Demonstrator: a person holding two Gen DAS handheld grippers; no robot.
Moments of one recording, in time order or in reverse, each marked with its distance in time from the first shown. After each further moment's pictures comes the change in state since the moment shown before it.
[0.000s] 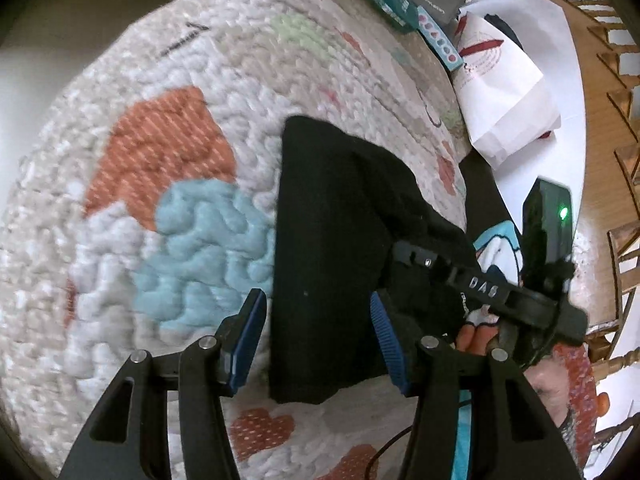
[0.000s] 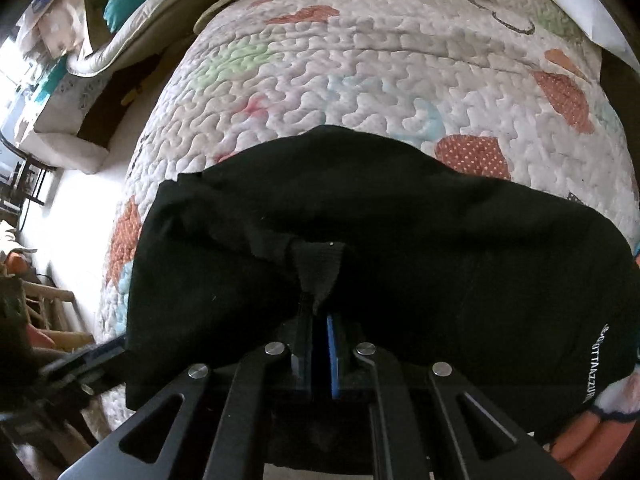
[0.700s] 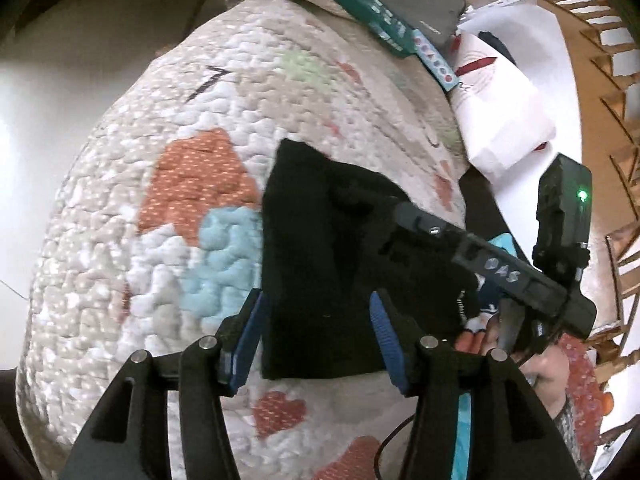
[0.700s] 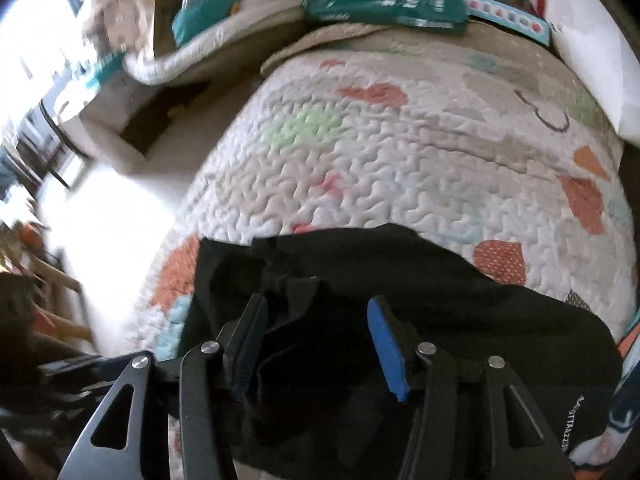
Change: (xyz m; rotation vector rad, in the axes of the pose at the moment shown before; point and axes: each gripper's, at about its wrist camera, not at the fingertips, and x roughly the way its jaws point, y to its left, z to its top) left arm -0.051 0.008 -0.005 0.005 -0.081 0.038; right arm -0.019 0.073 0.014 -0.177 -0.150 0.012
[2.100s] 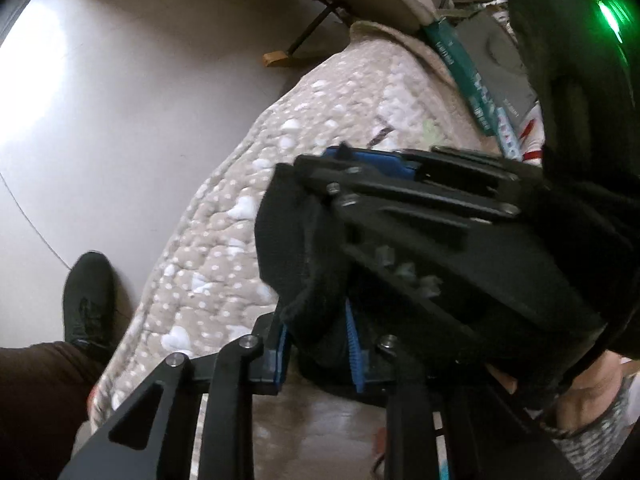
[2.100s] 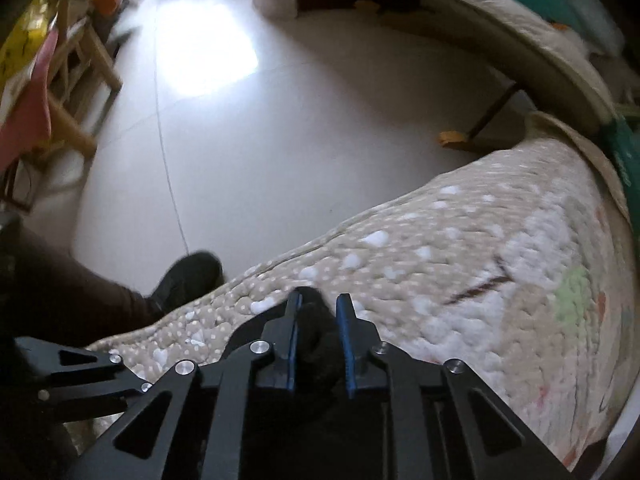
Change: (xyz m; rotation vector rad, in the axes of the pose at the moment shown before) left arm -0.053 0.121 0.001 -0.264 -0.131 0.063; right arm 0.096 0.227 0.041 -0.741 0.164 0.037
